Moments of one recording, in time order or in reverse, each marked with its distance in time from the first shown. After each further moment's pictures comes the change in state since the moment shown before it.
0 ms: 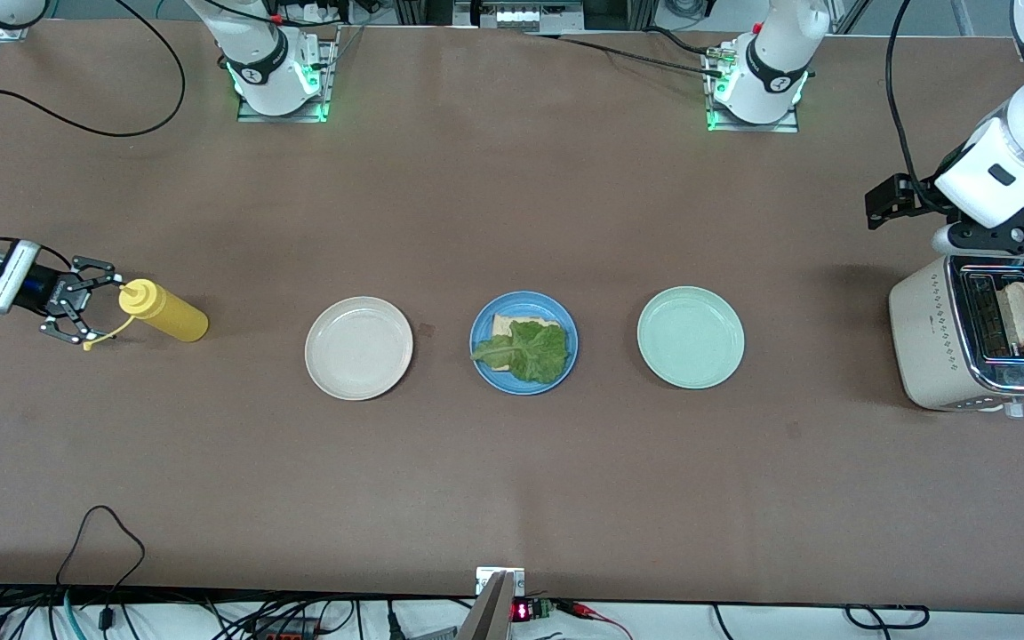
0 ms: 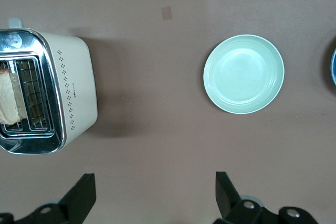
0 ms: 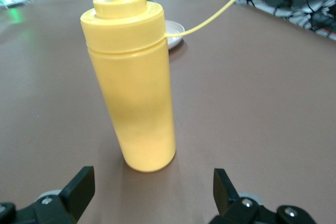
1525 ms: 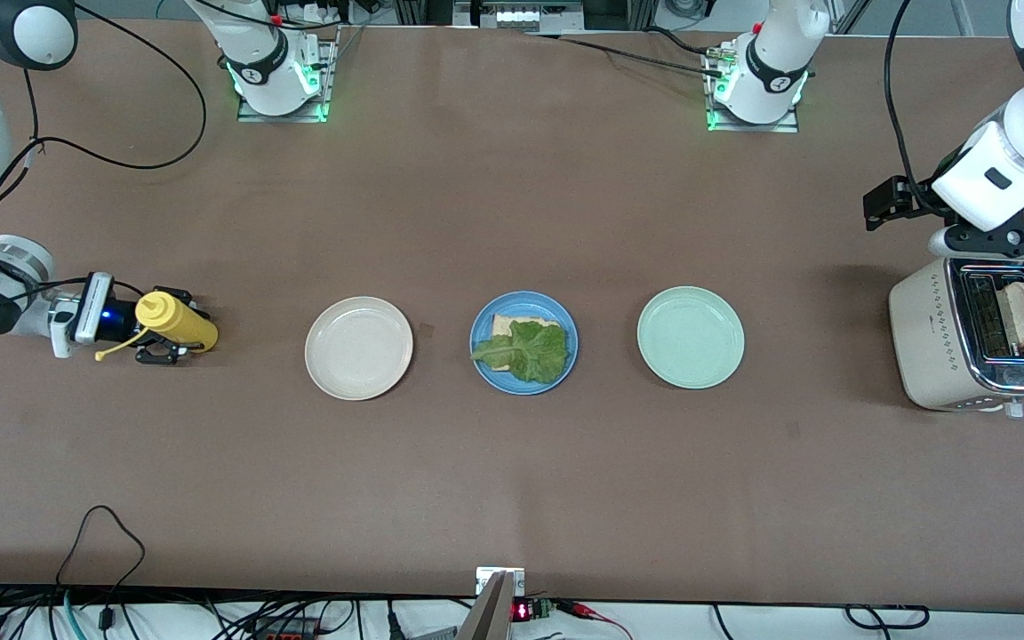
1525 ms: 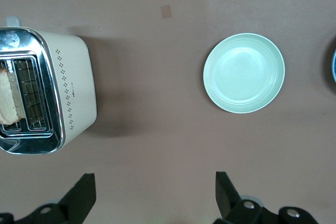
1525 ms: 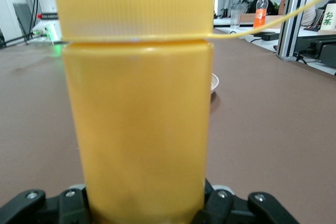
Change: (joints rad) left arm 0.000 0.008 -0.001 0.000 0.000 -0.001 0.000; right arm 0.043 0.122 0.175 0.065 0.022 -0.030 -0.067
